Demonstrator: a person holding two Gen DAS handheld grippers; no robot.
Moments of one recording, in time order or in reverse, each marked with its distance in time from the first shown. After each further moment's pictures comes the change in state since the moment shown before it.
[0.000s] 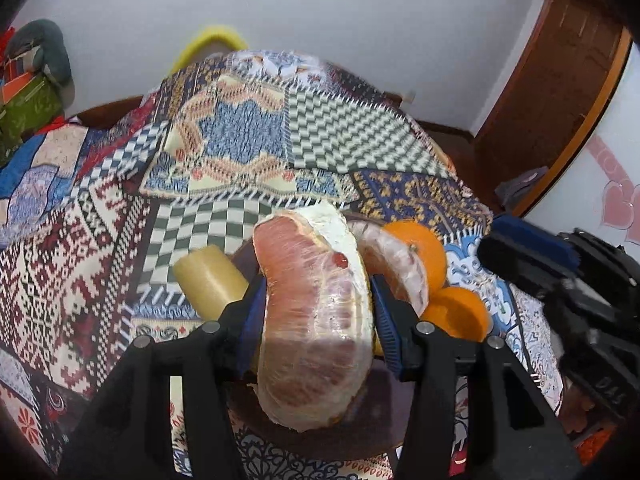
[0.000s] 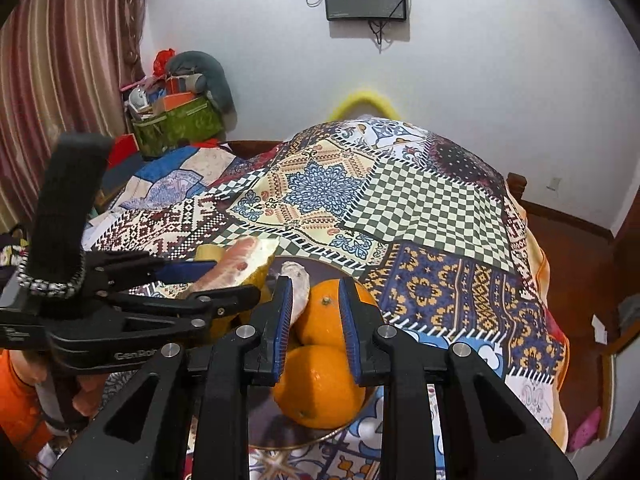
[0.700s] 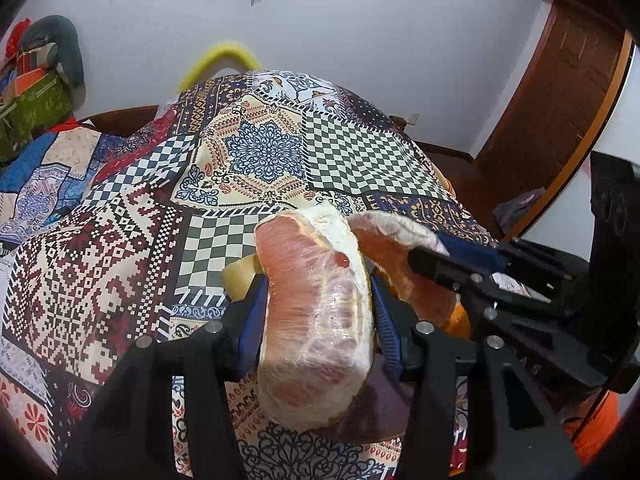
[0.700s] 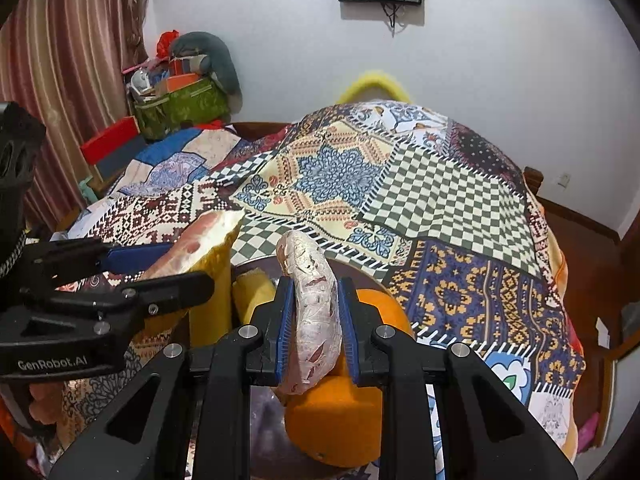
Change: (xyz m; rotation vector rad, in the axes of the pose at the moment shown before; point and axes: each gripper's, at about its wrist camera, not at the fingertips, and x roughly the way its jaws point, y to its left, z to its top) left arm -0.033 0.022 -0.002 -0.030 -0.086 -0.021; right arm 0.041 0.015 0.004 -0.027 0.081 0.033
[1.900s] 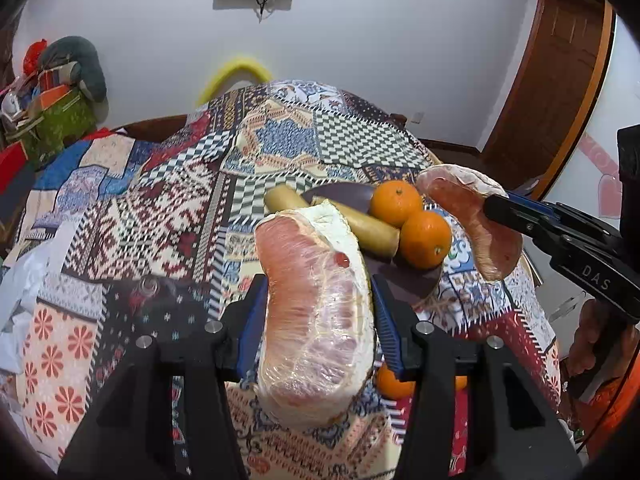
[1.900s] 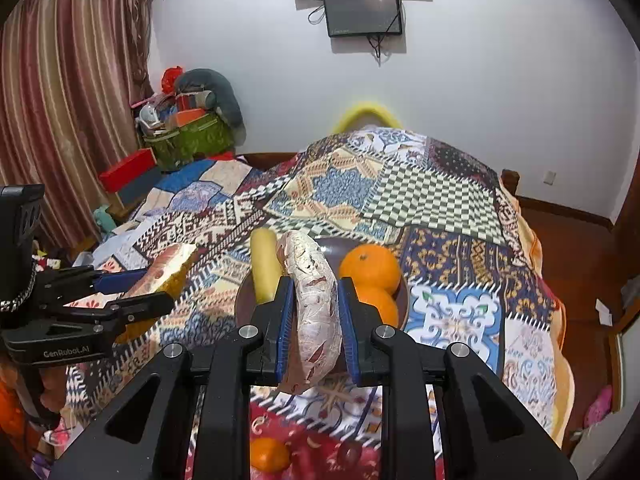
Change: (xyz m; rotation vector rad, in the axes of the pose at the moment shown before) left arm -0.099 -0.011 -0.071 0.056 -0.041 0.074; right arm -0.100 0.025 -0.039 0.061 -0.137 -0.019
